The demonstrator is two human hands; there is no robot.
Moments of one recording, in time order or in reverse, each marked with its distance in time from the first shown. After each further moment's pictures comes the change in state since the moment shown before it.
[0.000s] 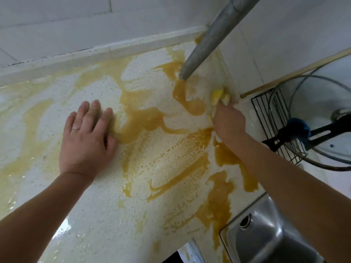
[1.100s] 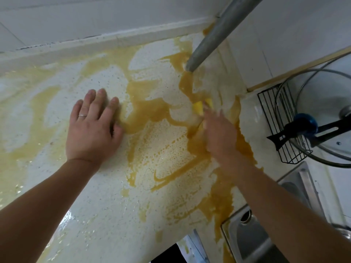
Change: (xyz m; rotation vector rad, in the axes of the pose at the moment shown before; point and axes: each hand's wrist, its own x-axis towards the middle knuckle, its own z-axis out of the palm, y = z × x) left_hand 0.000 0.001 -0.001 0.012 -0.002 -0.009; right_hand -0.060 -0.032 0.026 0.004 0.131 -0.098
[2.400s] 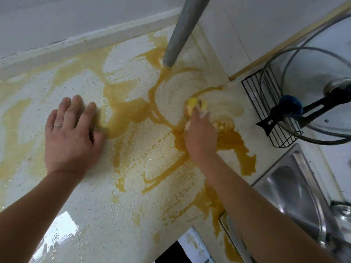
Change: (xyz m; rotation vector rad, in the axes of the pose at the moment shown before) left_hand -0.002 0.000 0.005 -0.011 0.029 -0.022; right_hand -0.020 -0.026 -0.010 0.098 -0.190 0.271
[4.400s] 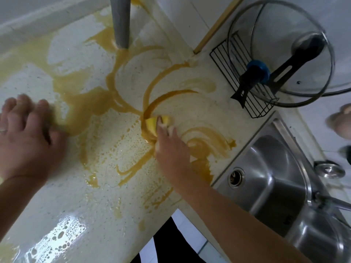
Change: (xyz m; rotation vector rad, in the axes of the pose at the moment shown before) left_hand 0.006 0.002 -0.011 -0.008 -0.180 -0.063; right_hand -0.079 0.019 0.038 0.285 0.075 -0.054
